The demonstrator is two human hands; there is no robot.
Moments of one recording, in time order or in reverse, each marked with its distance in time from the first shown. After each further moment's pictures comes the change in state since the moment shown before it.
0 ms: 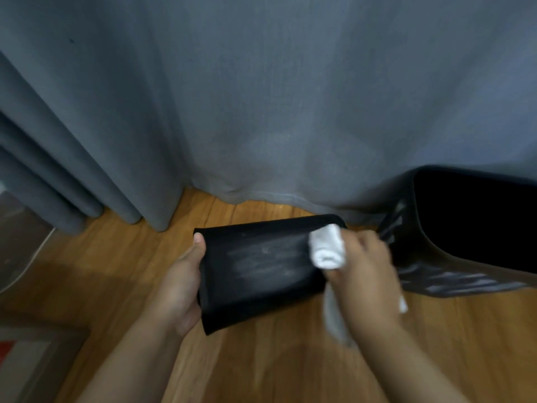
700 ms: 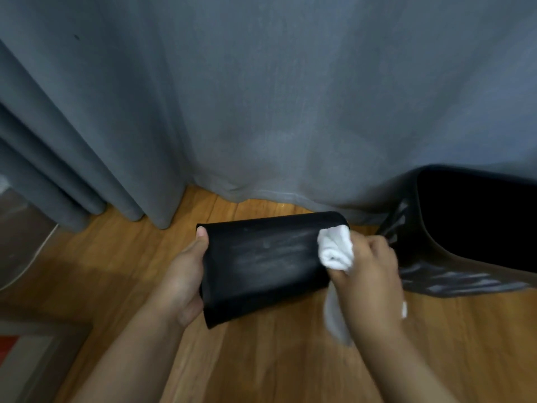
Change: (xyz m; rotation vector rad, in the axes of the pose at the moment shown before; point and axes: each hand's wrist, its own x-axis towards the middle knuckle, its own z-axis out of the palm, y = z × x) left_hand 0.002 0.006 0.005 0.048 -0.018 -0.002; right_hand -0.008 0.001 -0.002 0.085 0.035 0.055
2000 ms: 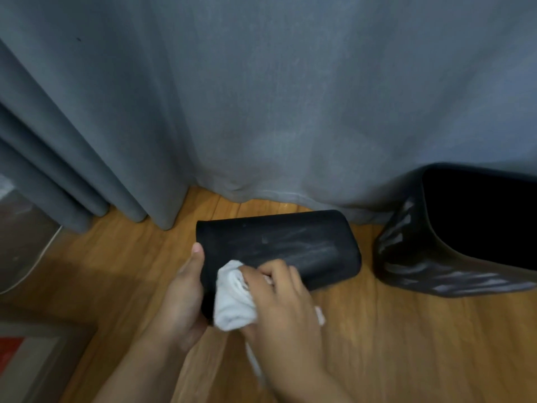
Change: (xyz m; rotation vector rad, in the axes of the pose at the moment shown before) left_hand 0.003 -0.025 -0.013 -0.087 -0.007 -0.031; right_hand -0.056 -0.083 0.027 0.159 -0.180 -0.388
